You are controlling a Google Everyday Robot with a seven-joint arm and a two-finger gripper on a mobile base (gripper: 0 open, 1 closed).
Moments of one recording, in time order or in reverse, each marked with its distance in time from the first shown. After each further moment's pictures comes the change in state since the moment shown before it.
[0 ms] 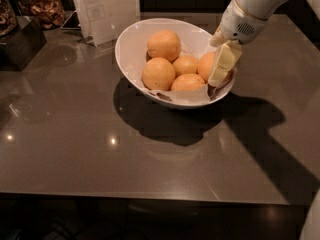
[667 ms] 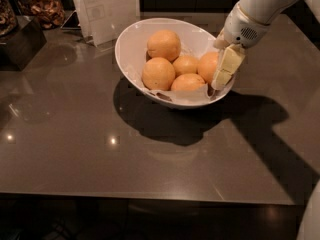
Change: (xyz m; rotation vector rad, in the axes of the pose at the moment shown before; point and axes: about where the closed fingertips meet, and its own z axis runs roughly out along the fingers) arm 0.012 -0.001 0.009 -0.024 -0.006 0.018
